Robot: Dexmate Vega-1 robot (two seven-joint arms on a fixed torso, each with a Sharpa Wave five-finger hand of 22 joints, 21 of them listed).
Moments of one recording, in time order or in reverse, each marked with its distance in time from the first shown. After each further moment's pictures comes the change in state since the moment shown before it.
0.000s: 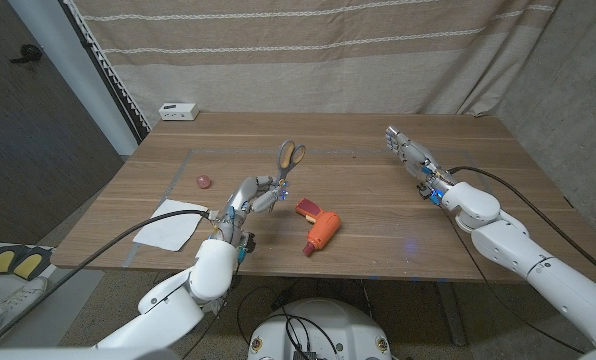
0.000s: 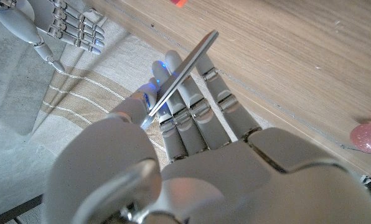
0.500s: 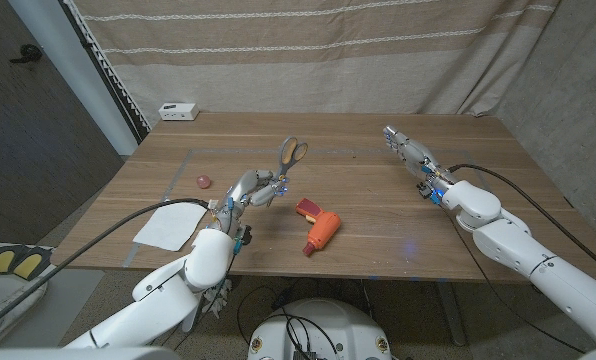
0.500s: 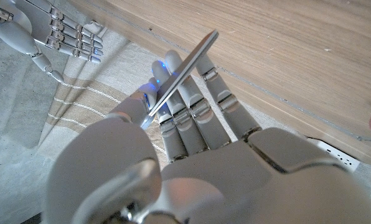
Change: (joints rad) left arm -0.046 0.045 0.001 -0.018 0.012 0.052 -0.049; left_hand 0.000 0.000 -0.003 -0.003 0.000 0.000 0.000 0.000 0.005 0.000 0.000 0.007 0.005 0.000 0.000 0.000 0.000 -0.005 0.005 0.004 0.000; right arm -0.011 -0.021 0.002 -0.031 -0.018 -0.011 -0.011; right_hand 0.016 -0.004 0.004 -0.004 0.000 0.035 -0.006 0.008 0.000 0.000 0.000 0.008 0.000 0.000 0.000 0.000 0.000 0.003 0.008 0.007 0.000
